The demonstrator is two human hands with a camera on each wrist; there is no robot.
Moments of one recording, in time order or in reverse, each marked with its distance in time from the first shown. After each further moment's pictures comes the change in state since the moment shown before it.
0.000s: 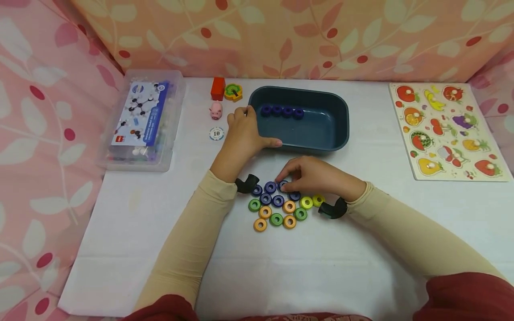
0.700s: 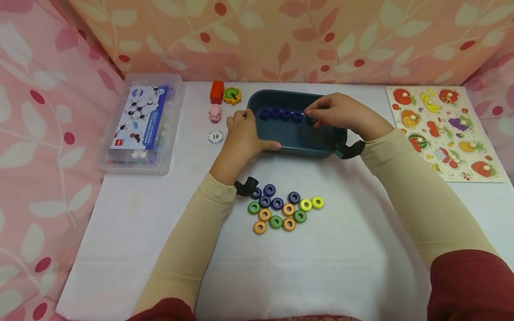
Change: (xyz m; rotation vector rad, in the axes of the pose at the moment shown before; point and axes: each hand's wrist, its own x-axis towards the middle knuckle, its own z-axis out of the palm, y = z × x) left_hand -0.001 0.001 0.000 -0.004 -0.001 -0.018; right_hand 0.014 -0.006 -0.128 -0.011 0.194 0.336
